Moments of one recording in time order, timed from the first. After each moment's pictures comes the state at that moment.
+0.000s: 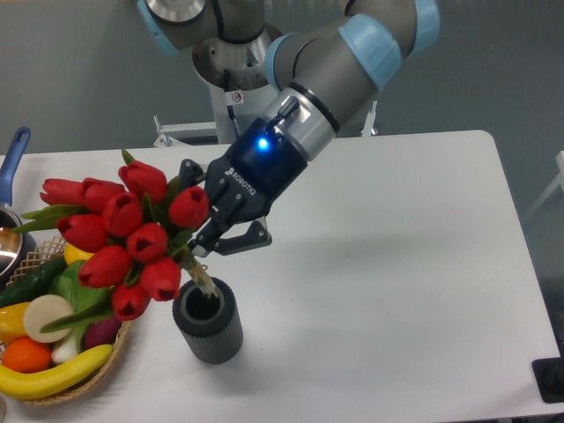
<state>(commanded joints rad) 2.49 -1.86 -1.58 -0.63 0.39 0.83</state>
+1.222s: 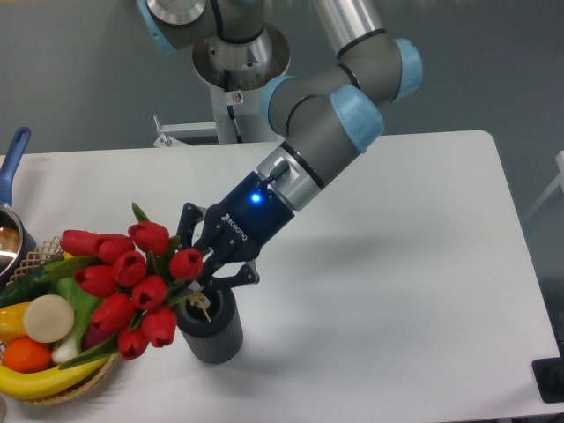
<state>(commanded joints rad) 2.48 -1.94 -1.70 -0.63 0.40 0.99</state>
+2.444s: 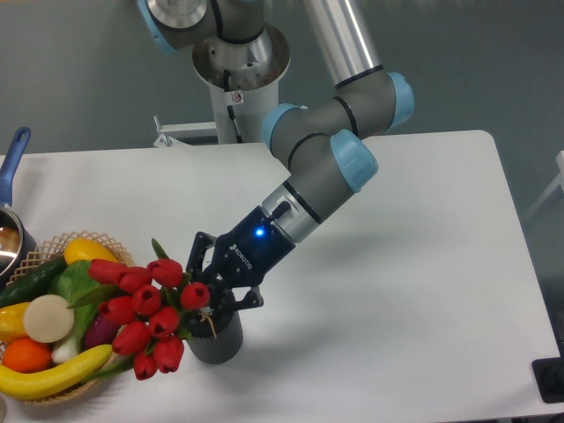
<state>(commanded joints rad) 2.52 -1.96 -1.81 -0.63 0.43 1.11</state>
